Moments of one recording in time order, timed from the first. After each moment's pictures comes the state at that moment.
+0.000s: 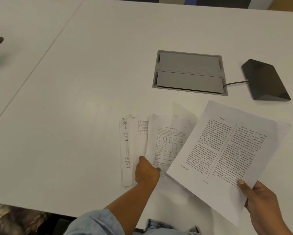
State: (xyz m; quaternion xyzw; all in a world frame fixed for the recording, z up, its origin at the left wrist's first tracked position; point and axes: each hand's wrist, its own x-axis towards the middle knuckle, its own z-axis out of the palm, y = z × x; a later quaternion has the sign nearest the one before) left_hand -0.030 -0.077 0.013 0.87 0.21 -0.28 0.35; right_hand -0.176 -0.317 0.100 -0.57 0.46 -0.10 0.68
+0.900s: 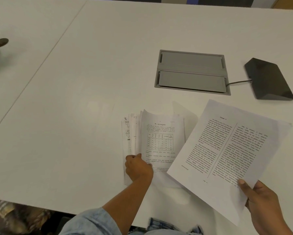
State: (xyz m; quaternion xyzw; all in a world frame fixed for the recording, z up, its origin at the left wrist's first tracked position) left_hand -0.021 -0.057 0.014 0.91 0.24 -0.19 0.28; right_hand -0.174 -0.313 0.099 -0.58 0.47 -0.08 0.66
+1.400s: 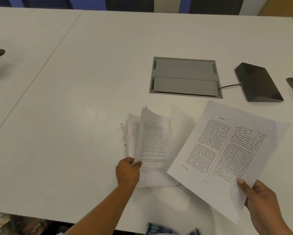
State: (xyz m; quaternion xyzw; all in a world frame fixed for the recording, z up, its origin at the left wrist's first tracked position) left_hand -0.013 -0.026 0.035 0.85 0.23 -0.16 0.44; right_hand -0.175 -0.321 0.104 -0.58 0.48 -0.11 0.65
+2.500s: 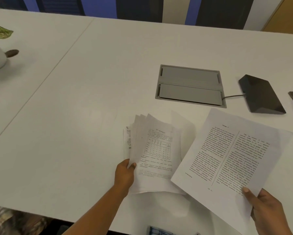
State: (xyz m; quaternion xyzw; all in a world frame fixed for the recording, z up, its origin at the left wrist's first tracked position) left_hand -0.010 0.005 0.042 0.77 0.24 -0.22 0.54; right_hand -0.175 -0.316 0.124 -0.59 0.48 -0.09 0.65
